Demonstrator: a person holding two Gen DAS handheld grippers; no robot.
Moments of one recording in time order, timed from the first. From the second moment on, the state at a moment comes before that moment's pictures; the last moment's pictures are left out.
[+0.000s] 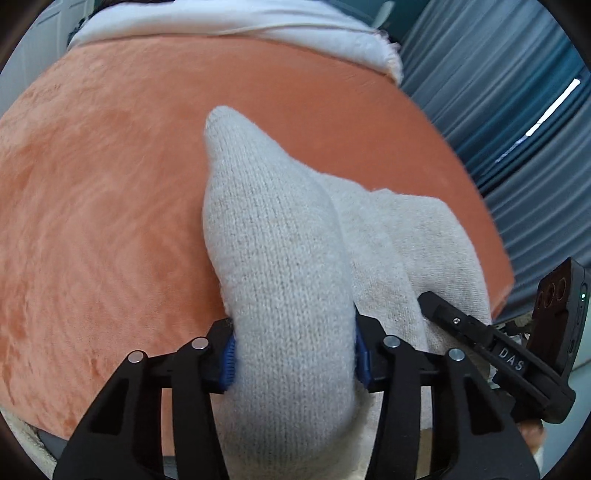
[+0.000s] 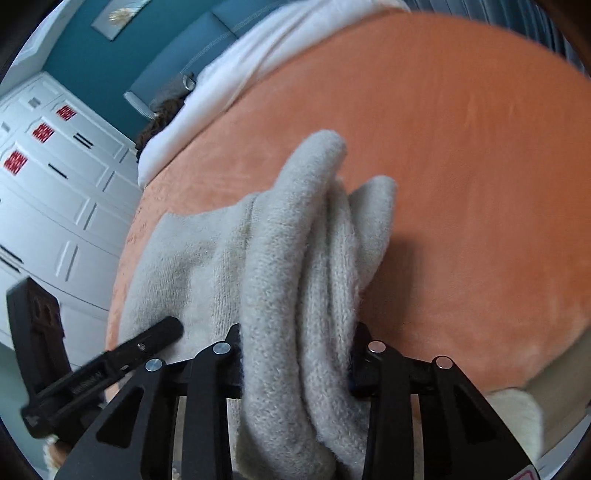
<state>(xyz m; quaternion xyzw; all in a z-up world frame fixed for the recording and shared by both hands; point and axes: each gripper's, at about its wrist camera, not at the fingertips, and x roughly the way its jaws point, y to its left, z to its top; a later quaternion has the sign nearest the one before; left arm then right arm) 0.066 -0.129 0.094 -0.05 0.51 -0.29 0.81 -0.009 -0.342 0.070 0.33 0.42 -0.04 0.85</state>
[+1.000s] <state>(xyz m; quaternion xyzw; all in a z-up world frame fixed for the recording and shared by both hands) 0.096 0.090 0.083 -0.11 0.47 -0.18 0.86 0.025 -0.220 0.057 0.30 0.42 -0.02 0.86</state>
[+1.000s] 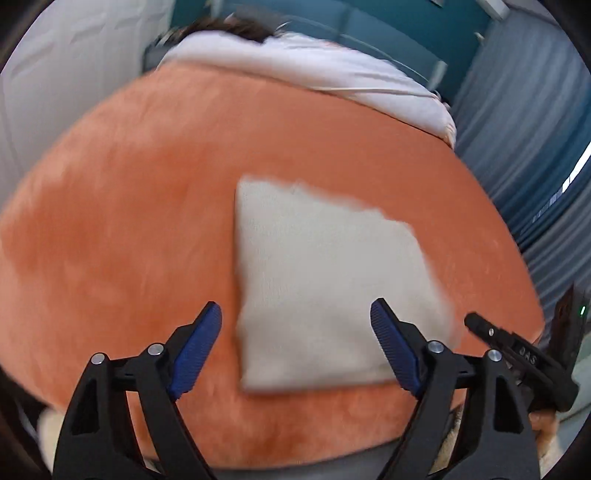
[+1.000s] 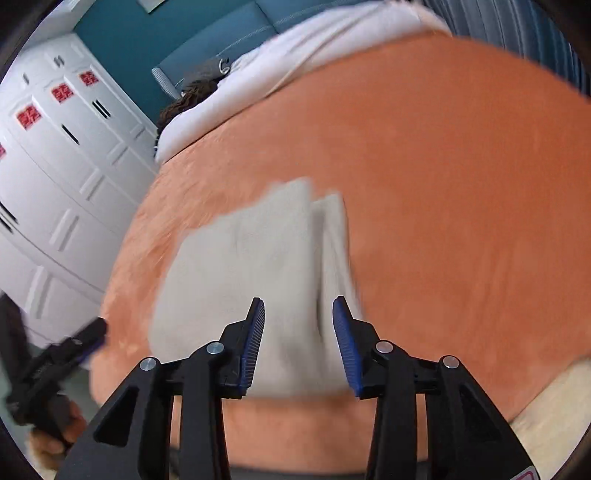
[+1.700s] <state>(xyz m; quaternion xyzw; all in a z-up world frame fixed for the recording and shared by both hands) 0.168 0.067 0.054 -0.21 0.48 -0.28 0.81 0.127 -0.213 0.070 0.25 0.42 0.03 0.87</state>
